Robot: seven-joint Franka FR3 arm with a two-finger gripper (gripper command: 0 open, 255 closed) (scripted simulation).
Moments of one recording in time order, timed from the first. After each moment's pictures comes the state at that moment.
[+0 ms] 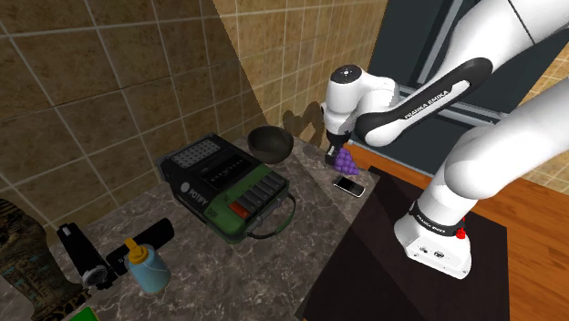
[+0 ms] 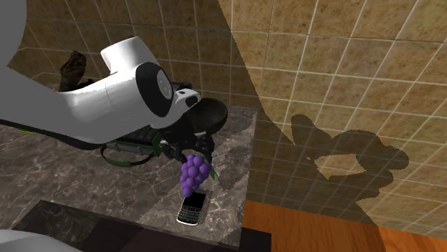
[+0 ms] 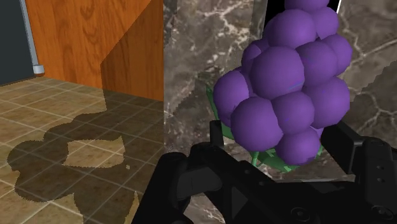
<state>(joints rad) -0.10 -0.41 0.25 -2.87 -0.38 2.42 0.30</state>
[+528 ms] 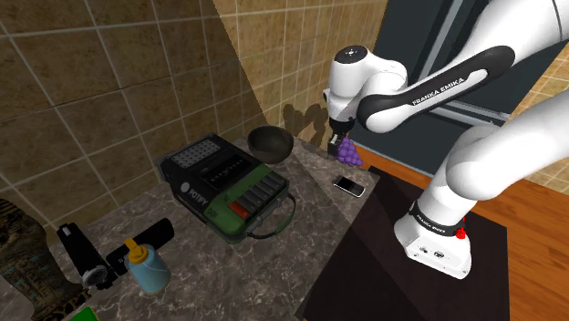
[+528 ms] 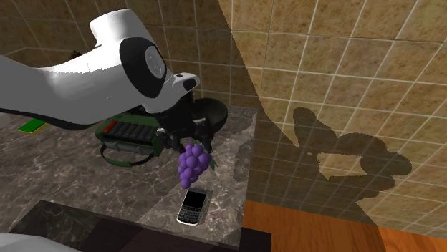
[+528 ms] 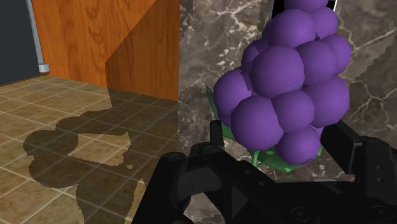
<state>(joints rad) -0.06 -0.52 0.22 -2.83 -0.32 2.28 0.22</state>
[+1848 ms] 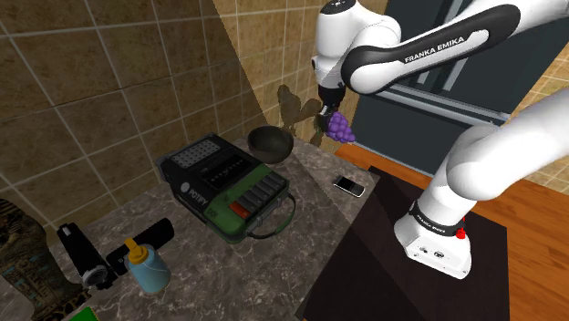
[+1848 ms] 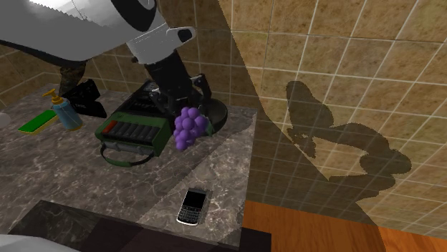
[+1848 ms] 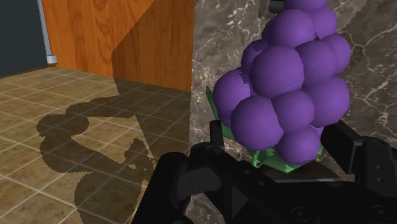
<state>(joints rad) -0.05 -0.49 0.22 -2.57 -0.27 2.05 0.16</state>
